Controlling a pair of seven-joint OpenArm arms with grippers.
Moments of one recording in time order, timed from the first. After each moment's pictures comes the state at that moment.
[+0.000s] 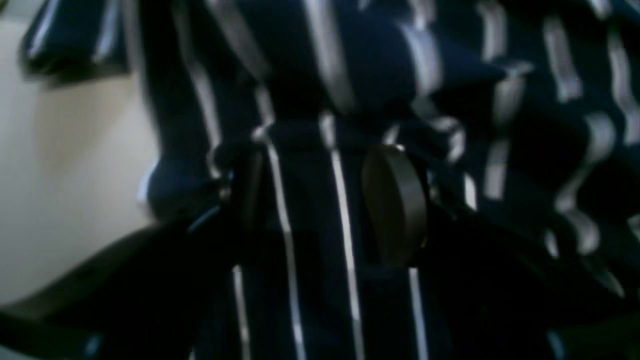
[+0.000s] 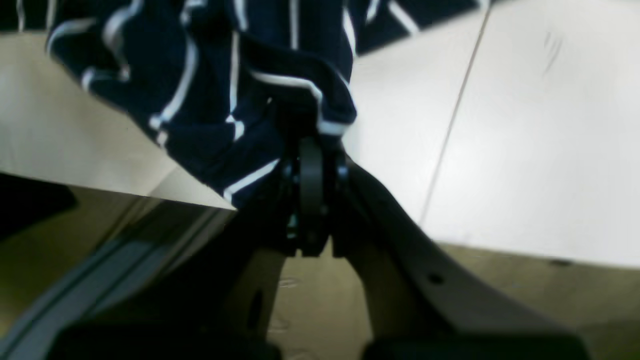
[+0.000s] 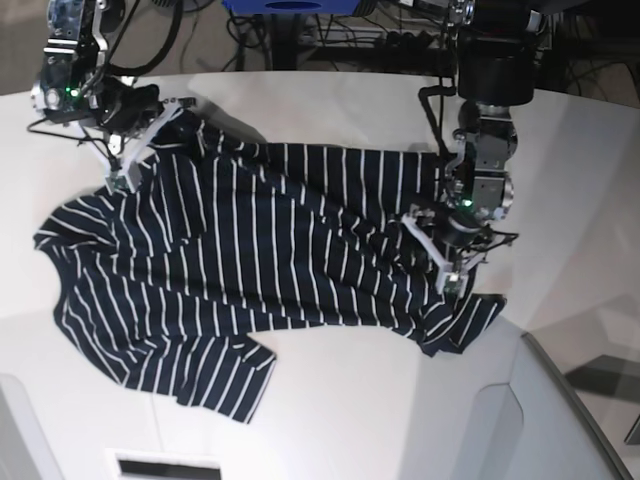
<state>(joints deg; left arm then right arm) -5.1 -7.7 -2.9 62.7 6.5 -9.5 24.3 -21.2 -1.3 13.0 103.2 8.0 17.8 -66.1</state>
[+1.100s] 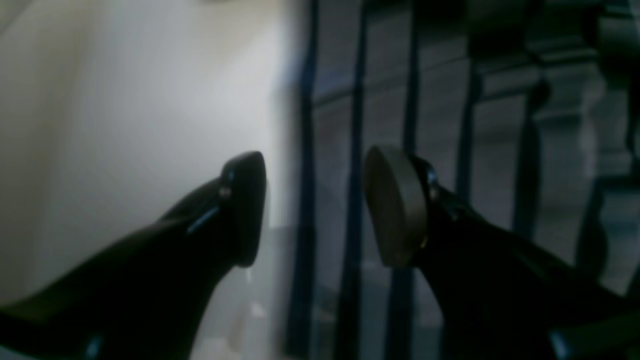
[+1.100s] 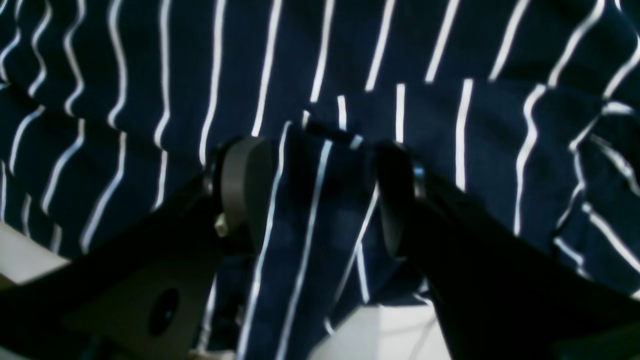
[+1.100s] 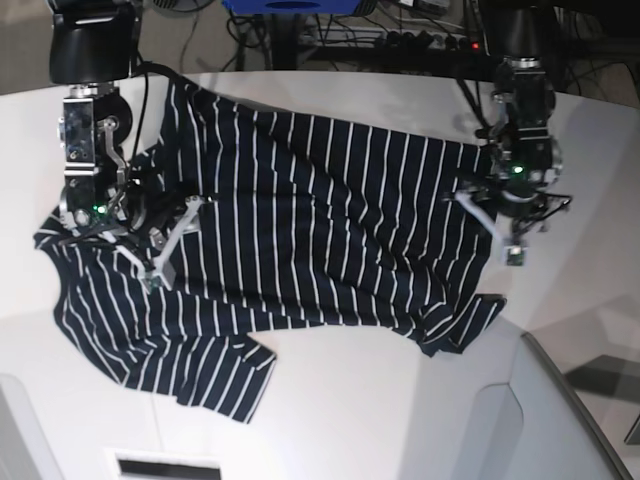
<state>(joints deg) 4.7 -10.1 -14.0 77.9 6.4 -9.4 32.1 1.7 3.8 3.0 81.1 7.9 17.8 -59.7</state>
